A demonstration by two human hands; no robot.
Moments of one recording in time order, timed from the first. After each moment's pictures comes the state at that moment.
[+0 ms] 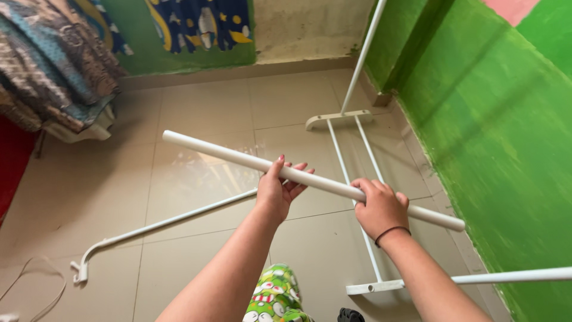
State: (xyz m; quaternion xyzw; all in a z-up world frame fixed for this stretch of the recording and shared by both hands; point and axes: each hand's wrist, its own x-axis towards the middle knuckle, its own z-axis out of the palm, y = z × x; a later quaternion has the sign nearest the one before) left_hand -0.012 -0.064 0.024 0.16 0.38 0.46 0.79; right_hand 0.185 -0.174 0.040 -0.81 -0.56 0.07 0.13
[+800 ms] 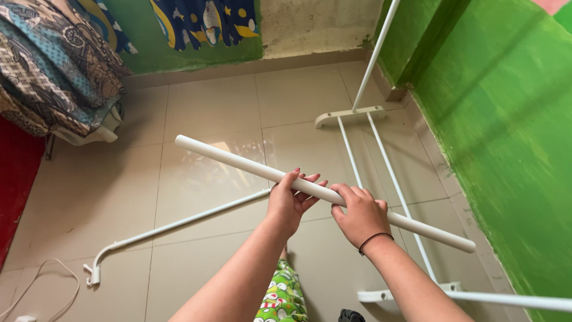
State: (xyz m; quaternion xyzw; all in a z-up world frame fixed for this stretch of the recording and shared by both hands) left_hand -0.002 -0.041 0.004 0.15 0.38 0.44 0.80; right_hand 0.146 -0.125 0.032 -0.79 -0.58 0.15 0.10
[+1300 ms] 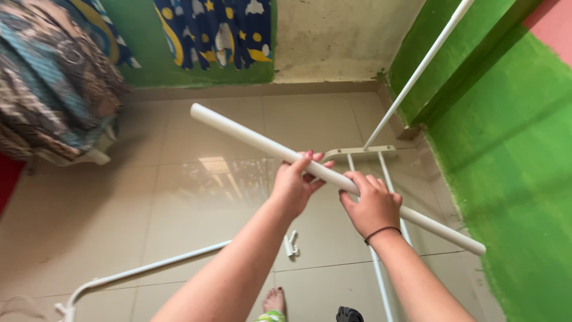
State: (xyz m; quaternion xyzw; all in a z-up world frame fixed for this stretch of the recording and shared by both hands) left_hand 0.012 0.178 0.031 0.21 0.28 0.48 0.80; right_hand 0.159 0.082 0.059 -0.80 -0.58 0.04 0.16
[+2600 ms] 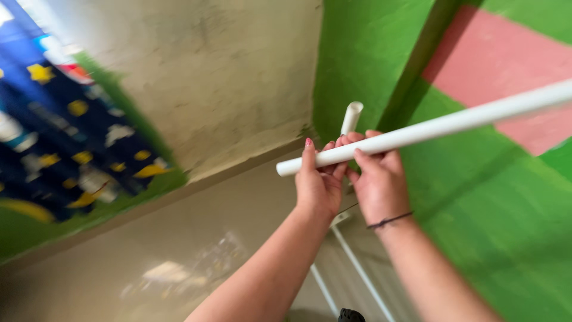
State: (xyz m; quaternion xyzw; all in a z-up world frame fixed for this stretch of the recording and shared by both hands) left_hand 0.418 0.486 0.089 0.03 0.18 0.45 0.87; right_hand 0.491 0.394 0.132 -0.39 -0.28 0.35 0.80
